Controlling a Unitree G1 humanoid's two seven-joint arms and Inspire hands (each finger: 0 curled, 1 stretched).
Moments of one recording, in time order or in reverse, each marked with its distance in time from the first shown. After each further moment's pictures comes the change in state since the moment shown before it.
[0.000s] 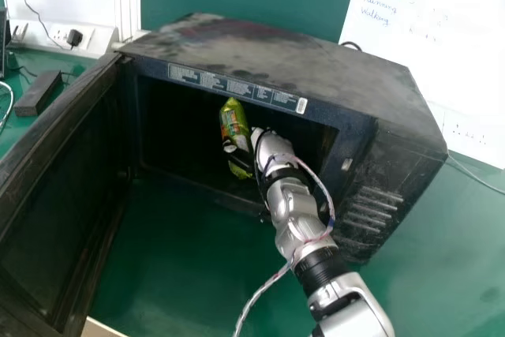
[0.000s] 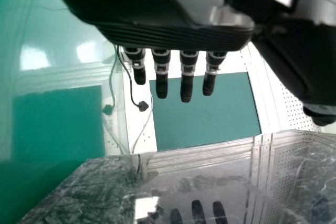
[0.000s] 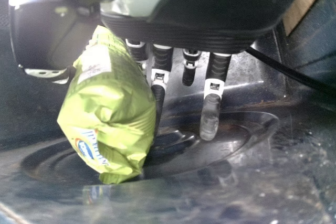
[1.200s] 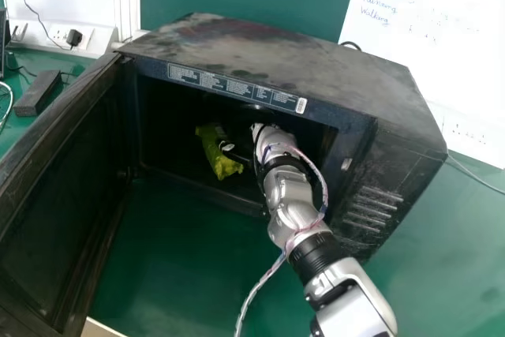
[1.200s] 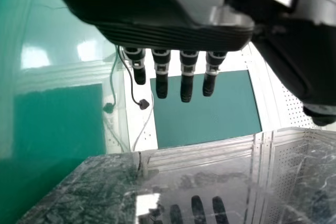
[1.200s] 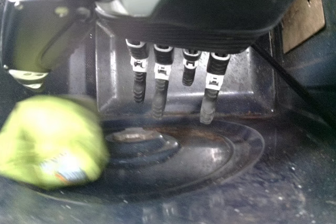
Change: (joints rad) left arm 0.001 0.000 0.000 -0.001 0.001 0.004 -0.005; right arm -0.065 -0.004 0.132 -0.056 0.003 0.198 0.128
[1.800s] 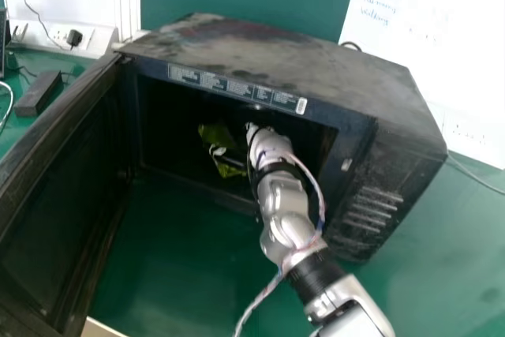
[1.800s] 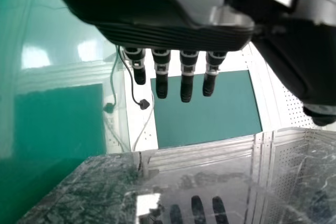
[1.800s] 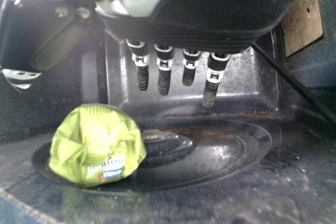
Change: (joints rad) left arm -0.002 0.000 -0.001 0.003 0.001 0.001 -0.001; right arm 0.156 -0.034 0.013 -0.342 -0.053 0.127 0.101
